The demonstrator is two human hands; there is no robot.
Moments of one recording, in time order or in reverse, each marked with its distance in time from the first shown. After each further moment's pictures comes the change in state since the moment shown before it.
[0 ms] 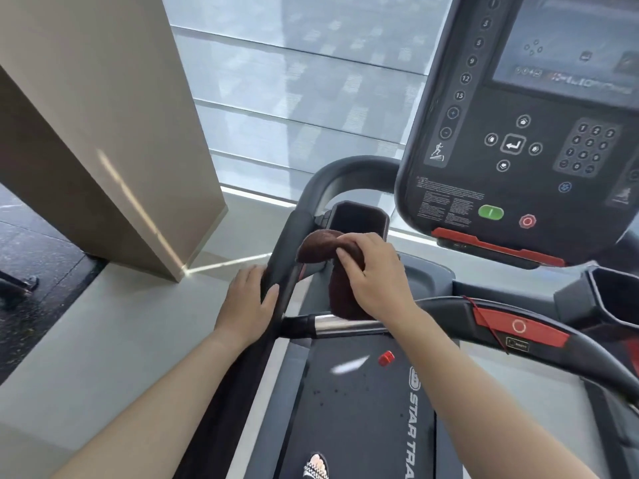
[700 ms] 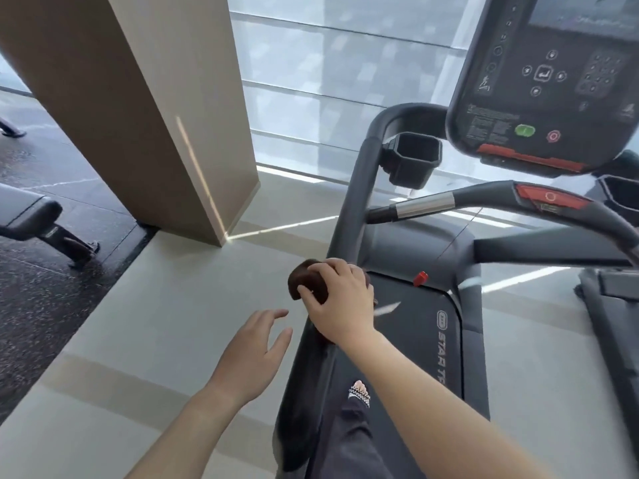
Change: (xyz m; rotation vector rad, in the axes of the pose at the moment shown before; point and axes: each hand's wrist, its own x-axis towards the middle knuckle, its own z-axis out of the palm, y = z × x) left_hand -0.315 -0.124 -0.120 -0.074 -0.162 0.001; right_hand -0.264 -0.154 0.173 -0.154 -0.017 0.020
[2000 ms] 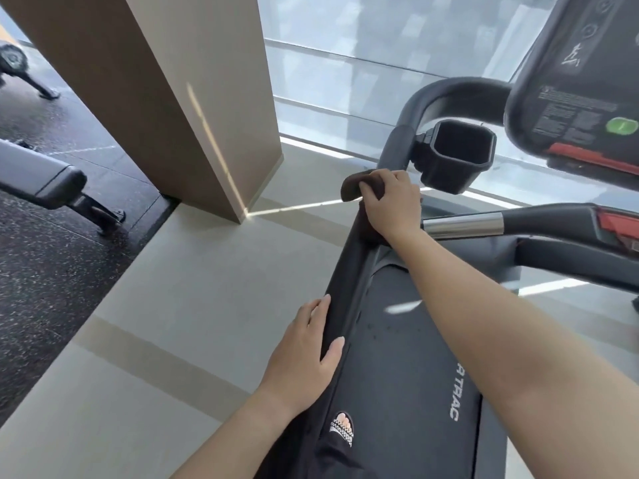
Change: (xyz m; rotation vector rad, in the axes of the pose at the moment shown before) left_hand 0.088 0.041 0.062 0.062 -0.010 0.048; right_hand 0.232 0.081 -0.020 0.110 0.063 0.136
